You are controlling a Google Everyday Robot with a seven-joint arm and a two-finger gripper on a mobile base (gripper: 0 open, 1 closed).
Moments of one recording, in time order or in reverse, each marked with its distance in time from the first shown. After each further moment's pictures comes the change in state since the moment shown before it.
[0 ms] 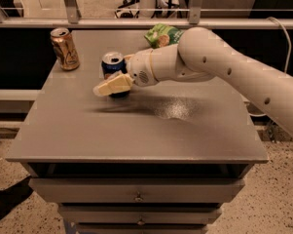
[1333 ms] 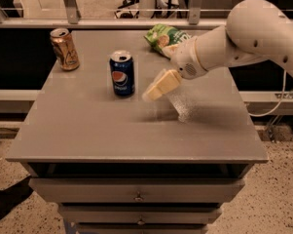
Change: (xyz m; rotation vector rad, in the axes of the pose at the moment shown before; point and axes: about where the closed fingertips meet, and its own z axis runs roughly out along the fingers) arm 0.033 -0.024 -0.124 0.135 0.267 -0.095
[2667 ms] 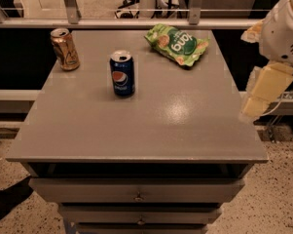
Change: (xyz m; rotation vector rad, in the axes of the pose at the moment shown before) arm 0.036 0.070 -0.224 0.097 0.623 -0.139
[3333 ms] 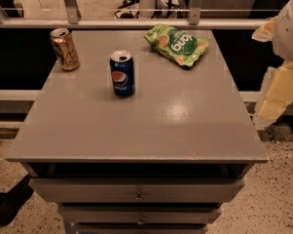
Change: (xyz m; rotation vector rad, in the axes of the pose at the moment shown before) arm 0.012 0.008 -0.017 -0.001 0.055 -0.012
